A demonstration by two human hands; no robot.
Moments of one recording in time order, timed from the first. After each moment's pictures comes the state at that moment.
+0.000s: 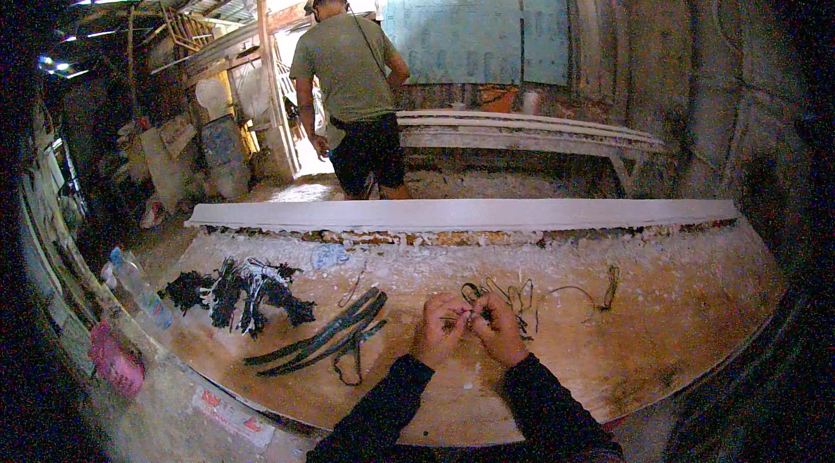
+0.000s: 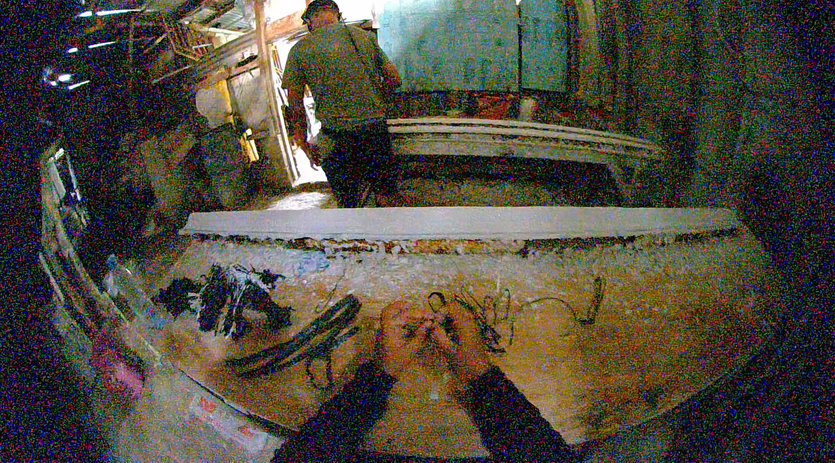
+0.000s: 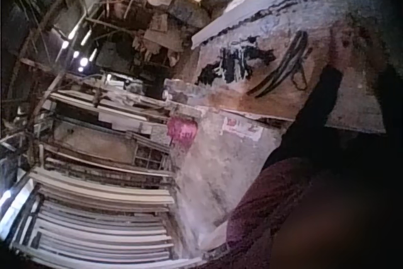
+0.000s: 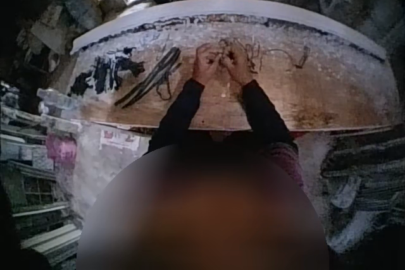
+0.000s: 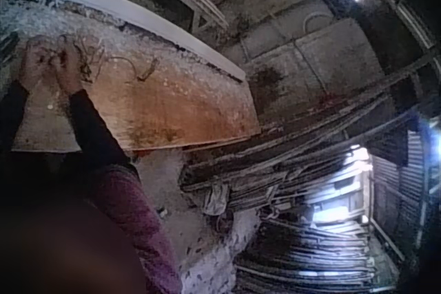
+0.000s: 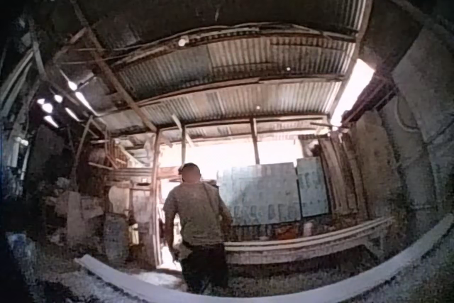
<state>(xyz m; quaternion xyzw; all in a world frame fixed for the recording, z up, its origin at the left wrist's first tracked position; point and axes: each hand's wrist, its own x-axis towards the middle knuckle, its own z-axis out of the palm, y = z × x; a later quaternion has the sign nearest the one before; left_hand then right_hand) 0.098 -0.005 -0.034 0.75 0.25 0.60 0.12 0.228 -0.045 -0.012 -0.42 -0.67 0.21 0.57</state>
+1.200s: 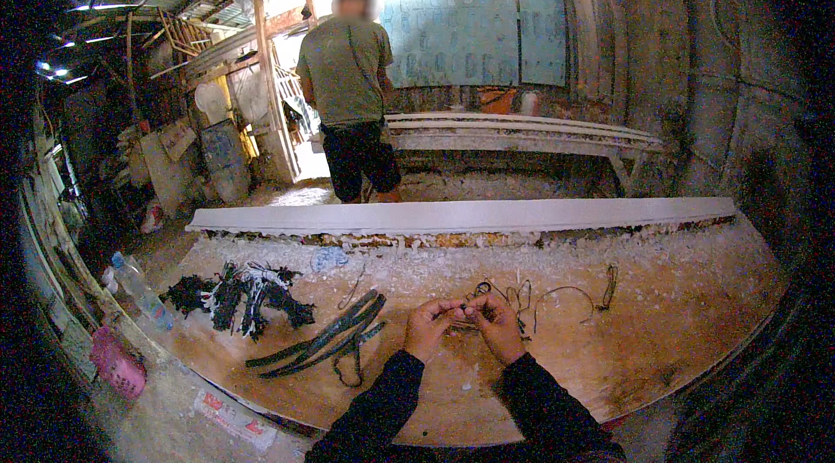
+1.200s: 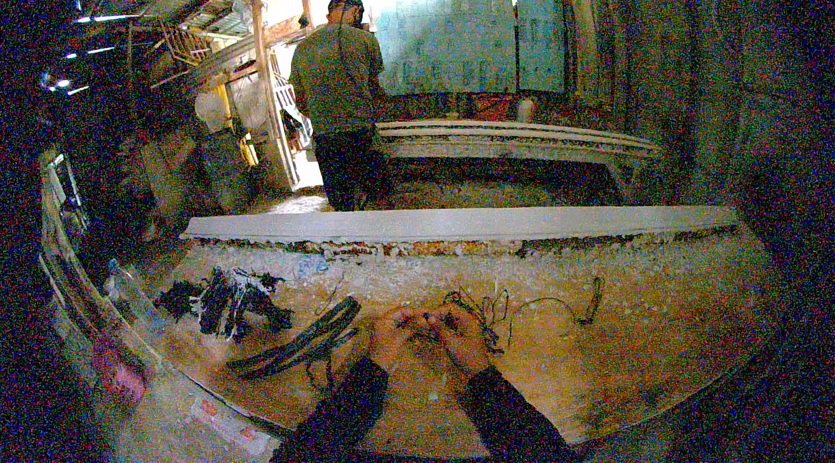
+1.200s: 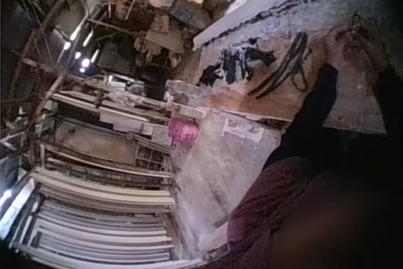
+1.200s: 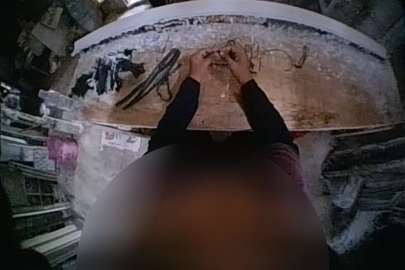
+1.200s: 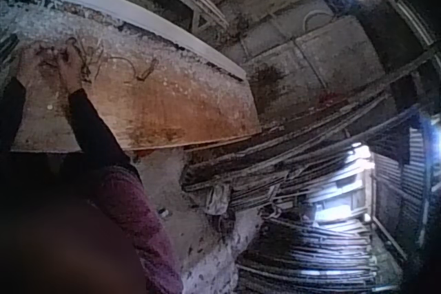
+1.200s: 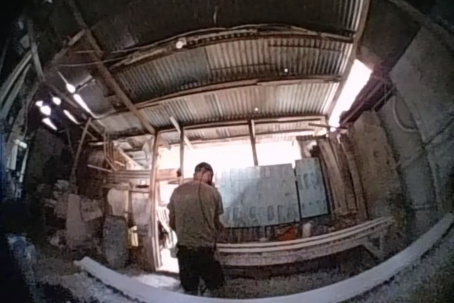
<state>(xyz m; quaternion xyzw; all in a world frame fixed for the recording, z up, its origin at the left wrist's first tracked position) 0.087 0.002 -0.033 0.59 0.30 0.50 0.56 0.225 -0.041 -0.014 -0.41 -0.57 0.36 0.62</state>
